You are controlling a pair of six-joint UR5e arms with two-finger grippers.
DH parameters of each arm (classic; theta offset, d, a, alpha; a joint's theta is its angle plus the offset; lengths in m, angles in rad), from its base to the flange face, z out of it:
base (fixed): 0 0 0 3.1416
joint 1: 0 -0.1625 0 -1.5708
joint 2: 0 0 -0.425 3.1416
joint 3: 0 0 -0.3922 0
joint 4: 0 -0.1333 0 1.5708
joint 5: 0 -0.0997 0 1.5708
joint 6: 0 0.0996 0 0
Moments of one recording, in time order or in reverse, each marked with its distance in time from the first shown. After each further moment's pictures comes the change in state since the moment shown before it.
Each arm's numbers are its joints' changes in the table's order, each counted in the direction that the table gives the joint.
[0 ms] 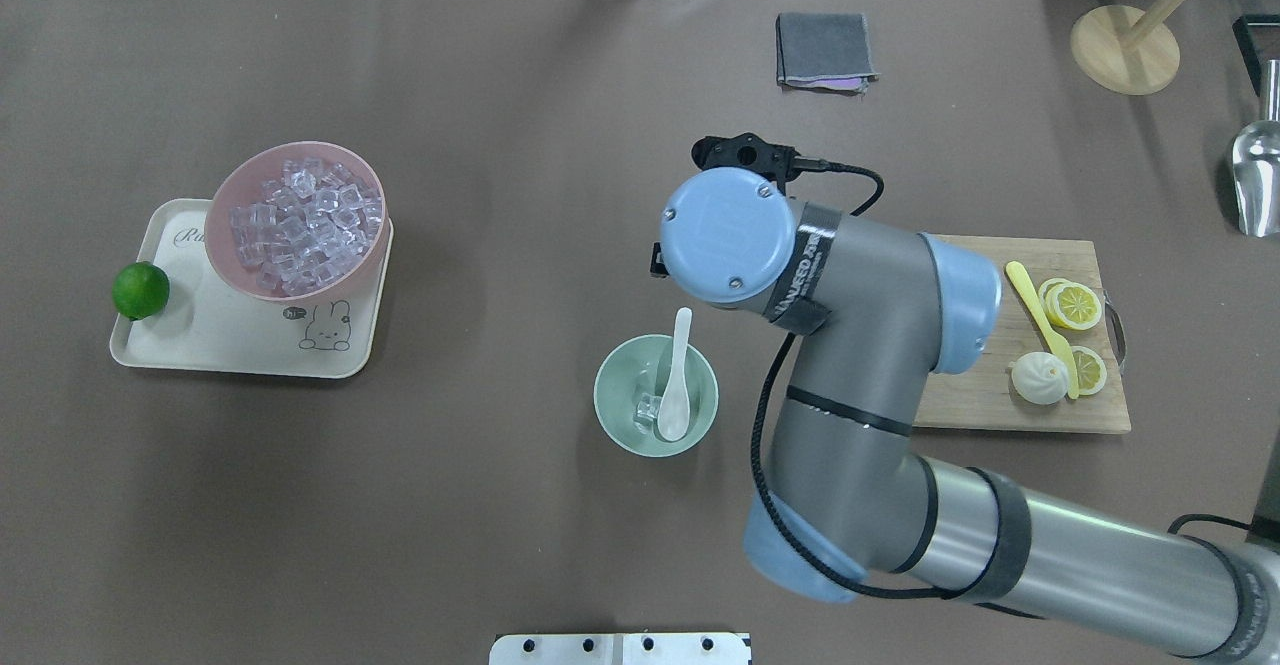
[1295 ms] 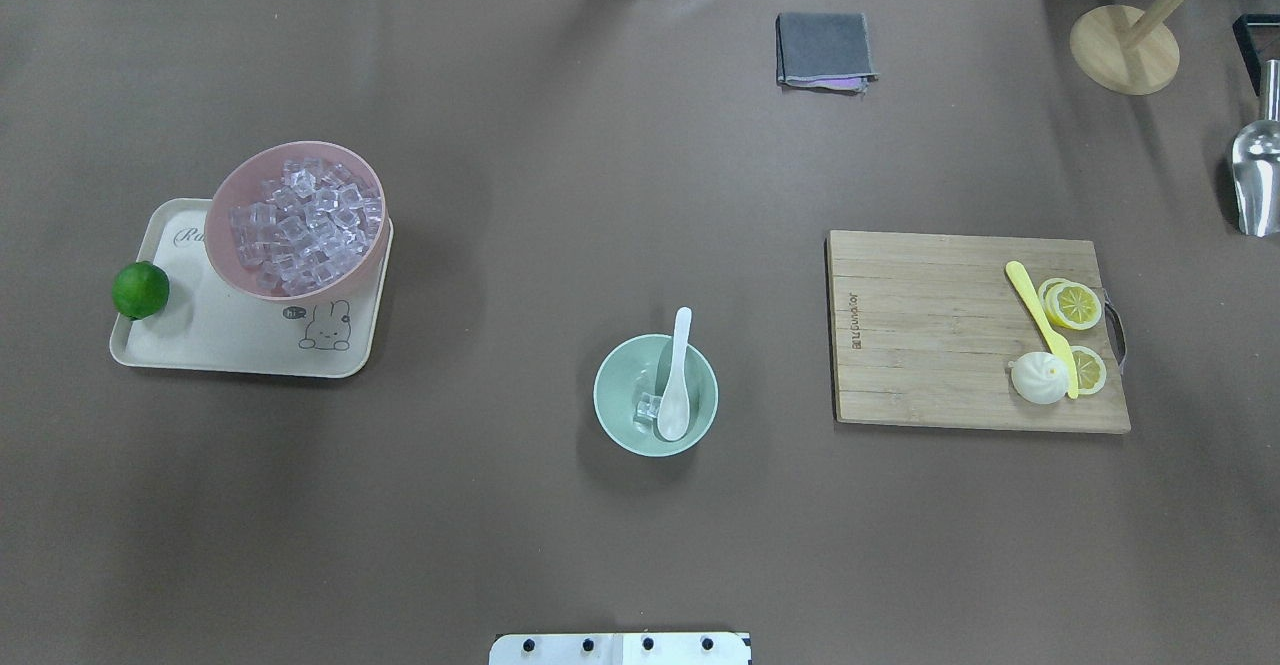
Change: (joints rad) left arm 0.121 0.021 0.026 -0.367 -0.053 -0.008; right arm -0.895 -0.606 -0.024 -0.015 -0.587 -1.525
